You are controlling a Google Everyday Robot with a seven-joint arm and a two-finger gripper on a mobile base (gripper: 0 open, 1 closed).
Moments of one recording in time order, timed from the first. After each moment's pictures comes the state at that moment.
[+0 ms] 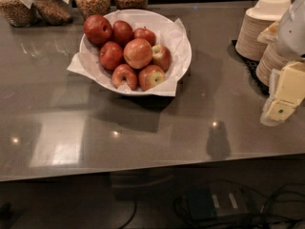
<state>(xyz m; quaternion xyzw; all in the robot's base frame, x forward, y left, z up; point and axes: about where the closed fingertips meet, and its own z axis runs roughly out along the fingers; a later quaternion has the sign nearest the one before) 0.438 -0.217 0.976 -0.60 0.78 -0.03 0.16</state>
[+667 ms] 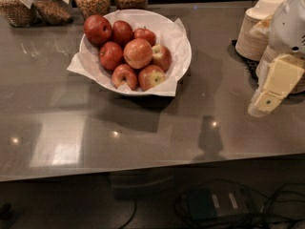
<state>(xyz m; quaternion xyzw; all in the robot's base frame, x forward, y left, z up) 0.454 -0.200 0.981 -0.60 0.77 -0.01 0.20</state>
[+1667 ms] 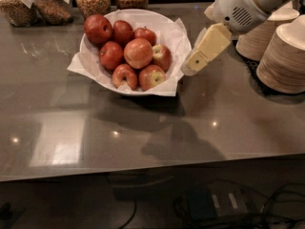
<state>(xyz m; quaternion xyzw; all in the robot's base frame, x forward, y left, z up) 0.543 -0.110 0.995 -0.54 0.78 0.10 0.32</state>
